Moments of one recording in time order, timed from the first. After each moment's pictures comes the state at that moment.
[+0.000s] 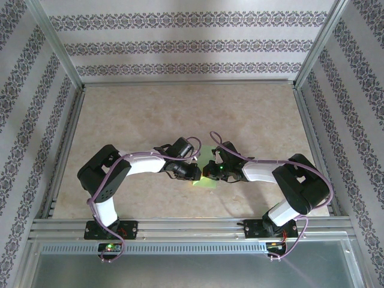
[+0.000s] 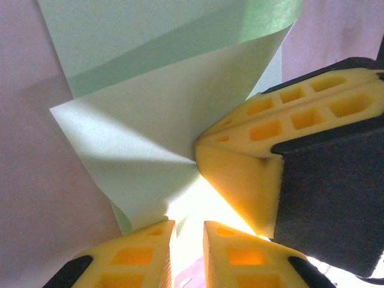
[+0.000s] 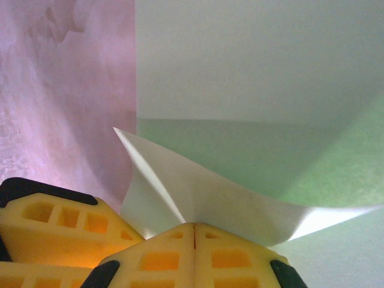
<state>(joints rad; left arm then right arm) -0.75 1.80 0.94 -0.22 0.49 -0.63 0.59 1.56 0.55 0.05 -0.45 0.83</state>
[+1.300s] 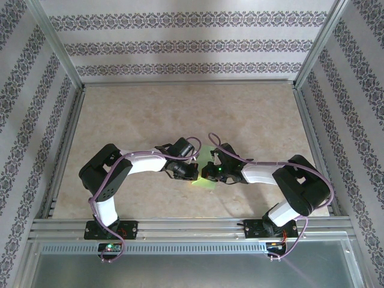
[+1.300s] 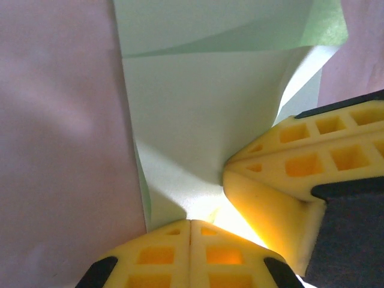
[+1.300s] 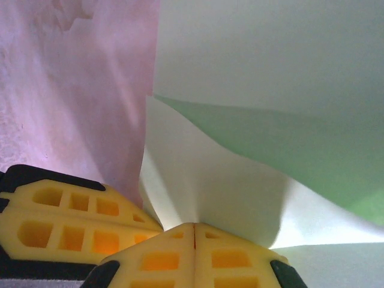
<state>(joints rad) -0.74 1.81 0.97 -0.29 0.44 -0.62 0.62 1.55 0.54 0.07 -0.43 0.86</state>
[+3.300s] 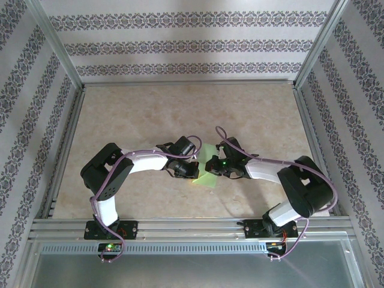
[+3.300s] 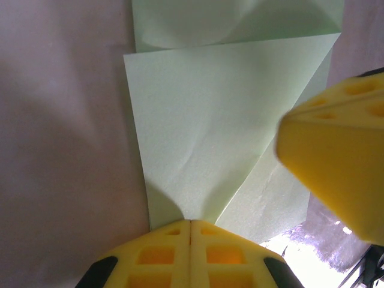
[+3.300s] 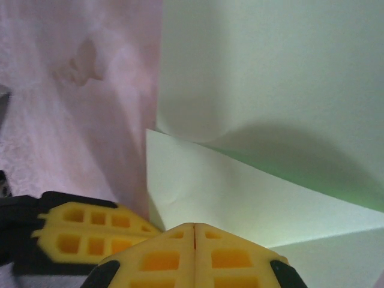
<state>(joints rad) -0.74 1.83 0.99 -0.30 0.42 -0.64 0.54 1.53 0.58 0.00 -0.45 0.85</state>
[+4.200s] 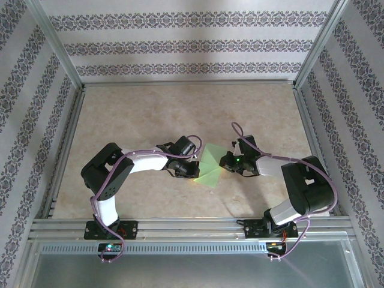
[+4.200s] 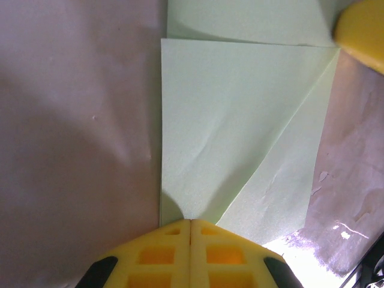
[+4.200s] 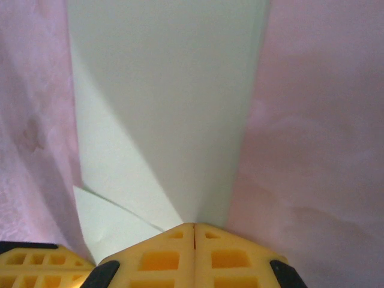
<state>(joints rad) -0.74 1.83 0.99 -0.28 0.41 -0.66 0.30 1.51 0.53 -0.02 -0.46 0.72</state>
